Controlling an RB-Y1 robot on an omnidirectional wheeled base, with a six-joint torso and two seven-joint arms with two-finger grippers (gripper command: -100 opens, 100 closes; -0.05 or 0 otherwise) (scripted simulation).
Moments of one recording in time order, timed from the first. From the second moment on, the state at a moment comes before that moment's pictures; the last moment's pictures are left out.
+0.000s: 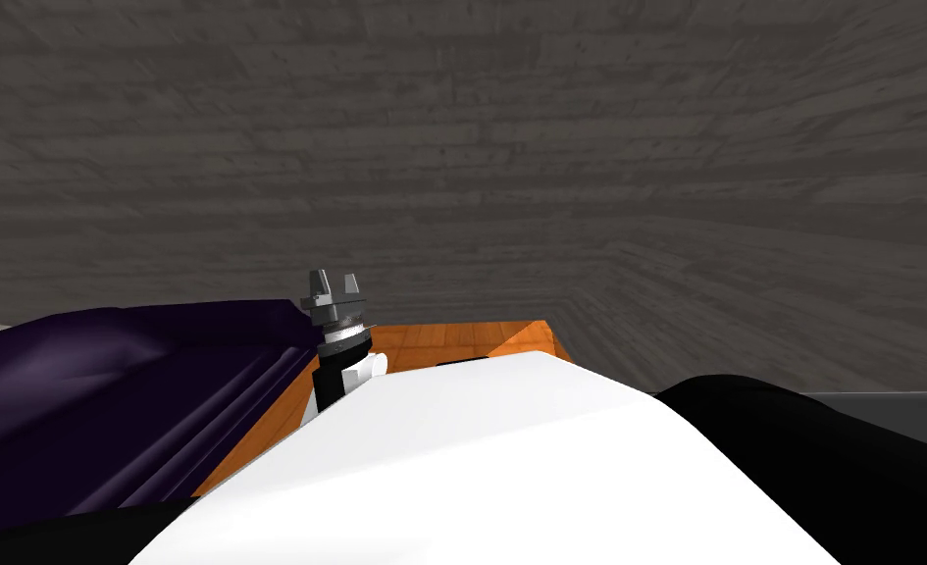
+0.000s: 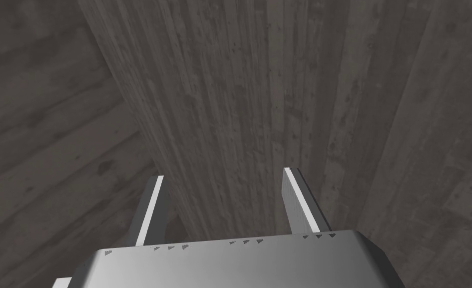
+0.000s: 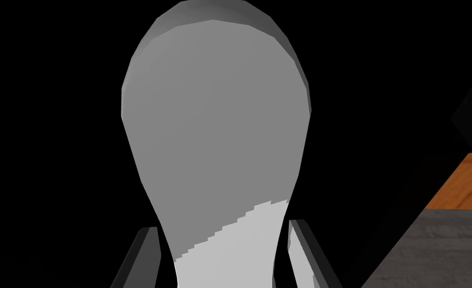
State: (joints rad) left arm 0.48 0.05 0.07 -2.29 0.10 -0.51 0.10; right arm 0.79 -0.58 0.28 -0.87 0.33 -0.36 0.80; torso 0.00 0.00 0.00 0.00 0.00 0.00
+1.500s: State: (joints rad) left arm 0.48 0.05 0.07 -2.29 0.10 -0.51 0.10; right arm 0.80 -0.70 0.52 -0.91 -0.11 -0.33 1.08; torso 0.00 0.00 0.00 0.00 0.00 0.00
